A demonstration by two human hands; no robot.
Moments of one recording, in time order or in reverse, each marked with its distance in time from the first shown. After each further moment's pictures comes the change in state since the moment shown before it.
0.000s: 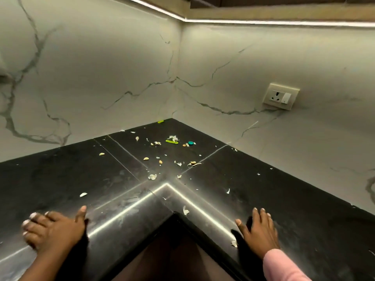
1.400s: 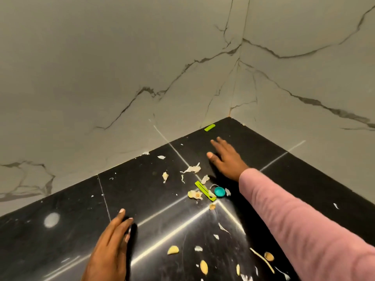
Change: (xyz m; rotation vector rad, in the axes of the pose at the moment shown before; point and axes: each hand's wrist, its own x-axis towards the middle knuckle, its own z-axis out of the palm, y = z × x) left_hand 0.181 0.193 0.104 -0.248 0.084 0.685; right_hand 0.481 -0.396 0.117 0.301 -0.262 -0.772
